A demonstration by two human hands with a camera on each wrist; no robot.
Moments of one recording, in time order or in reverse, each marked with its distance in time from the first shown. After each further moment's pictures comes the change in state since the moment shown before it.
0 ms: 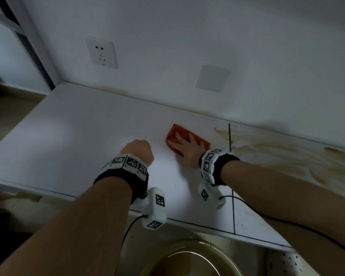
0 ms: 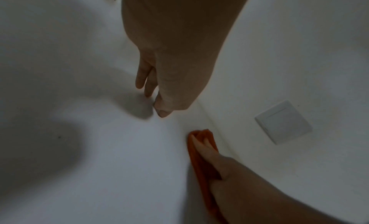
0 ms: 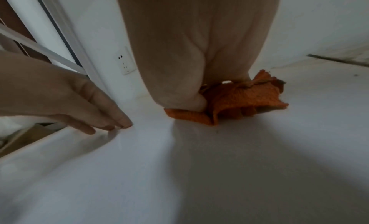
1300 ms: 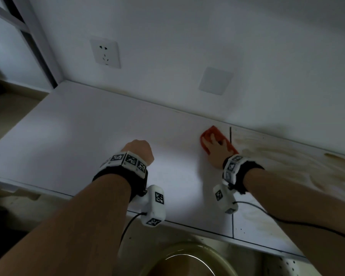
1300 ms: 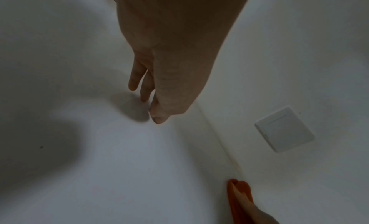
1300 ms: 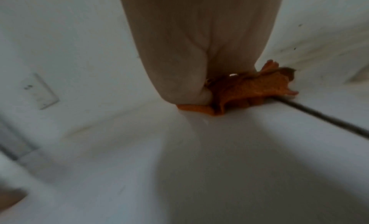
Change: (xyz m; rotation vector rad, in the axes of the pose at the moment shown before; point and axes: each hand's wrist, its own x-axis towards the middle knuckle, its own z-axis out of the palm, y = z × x) left_hand 0.013 -0.004 0.000 -0.005 -0.058 0.020; right_hand -0.027 0.053 0.001 0.107 0.088 0.320
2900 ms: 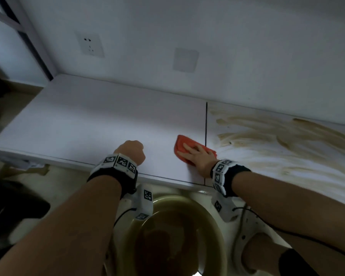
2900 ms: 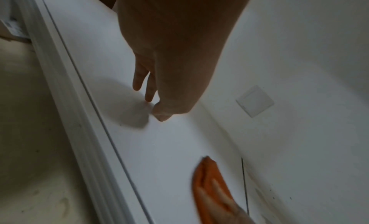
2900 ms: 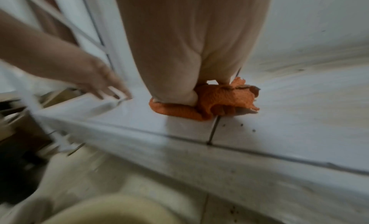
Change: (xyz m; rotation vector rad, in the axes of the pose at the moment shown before) left_hand -0.107 0.028 0.051 0.072 -0.036 -0.001; right_hand -0.125 0.039 0.071 -0.152 -0.088 -0.331
